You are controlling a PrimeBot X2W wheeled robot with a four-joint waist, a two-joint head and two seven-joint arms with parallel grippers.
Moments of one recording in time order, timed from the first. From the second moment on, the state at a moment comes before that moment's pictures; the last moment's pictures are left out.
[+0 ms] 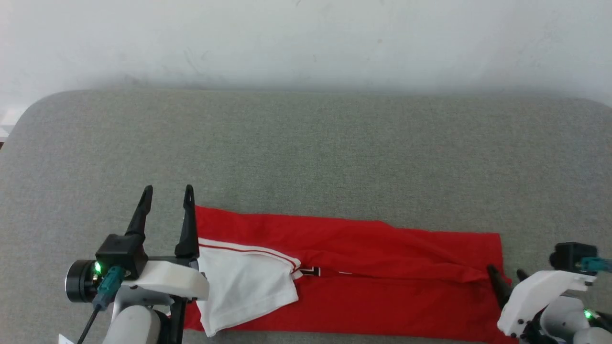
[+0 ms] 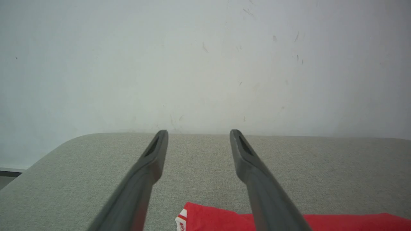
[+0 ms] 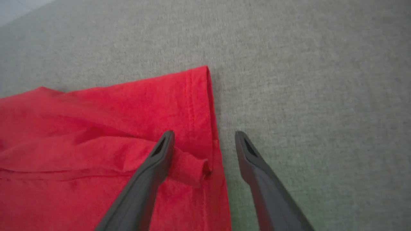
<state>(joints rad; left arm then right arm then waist) -0.13 0.25 -0.19 0.12 -0.29 0.15 -0.26 -0.05 -0.05 -0.22 0.26 0.28 0.13 0.35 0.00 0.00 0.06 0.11</state>
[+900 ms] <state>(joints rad) -0.12 0.13 -0.04 0.18 -0.16 0.01 -0.26 -0.10 -0.04 -0.28 0.30 0.15 0.13 0.56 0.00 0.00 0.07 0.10</state>
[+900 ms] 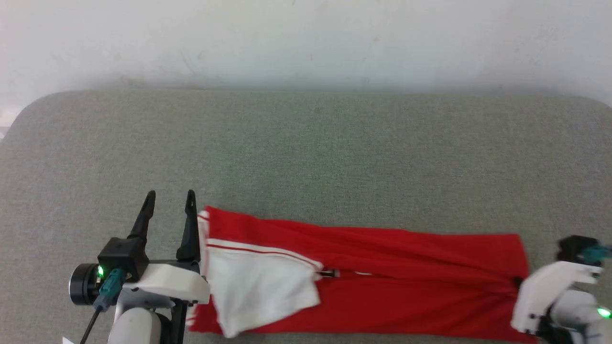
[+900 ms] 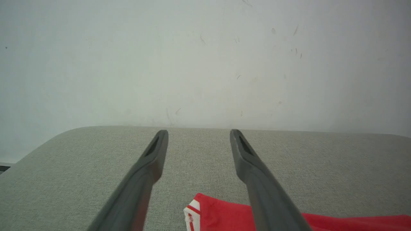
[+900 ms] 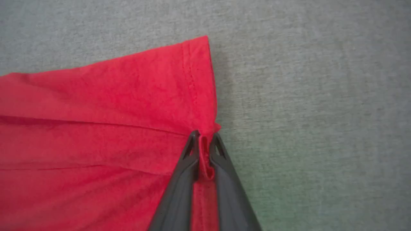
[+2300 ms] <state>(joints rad) -0.14 0.06 0.01 0.16 -0.12 -0.04 -0.26 -0.25 -0.06 0.49 -0.06 0.14 0.13 0.76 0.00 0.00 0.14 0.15</state>
